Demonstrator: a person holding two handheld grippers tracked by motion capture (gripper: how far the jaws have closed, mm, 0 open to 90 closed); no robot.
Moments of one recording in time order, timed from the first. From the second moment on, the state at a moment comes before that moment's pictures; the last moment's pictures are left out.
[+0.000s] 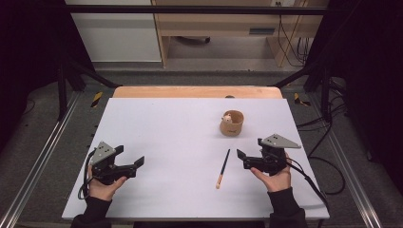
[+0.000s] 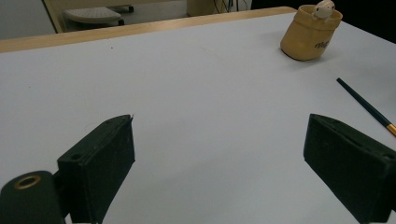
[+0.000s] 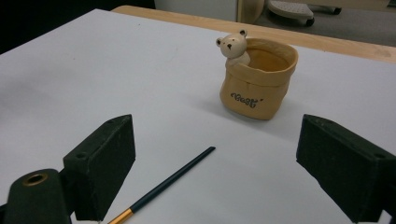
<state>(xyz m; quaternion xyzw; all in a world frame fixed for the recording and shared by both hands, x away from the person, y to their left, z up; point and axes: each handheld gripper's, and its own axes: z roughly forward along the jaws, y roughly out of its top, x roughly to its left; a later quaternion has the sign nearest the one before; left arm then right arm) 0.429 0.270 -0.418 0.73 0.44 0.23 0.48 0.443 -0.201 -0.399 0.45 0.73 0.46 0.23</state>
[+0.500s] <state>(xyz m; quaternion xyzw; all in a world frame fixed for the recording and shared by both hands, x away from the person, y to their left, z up) 0.429 0.270 -0.419 0.73 0.44 0.24 0.47 0.450 -0.173 -0.420 0.45 0.75 0.43 0.21</state>
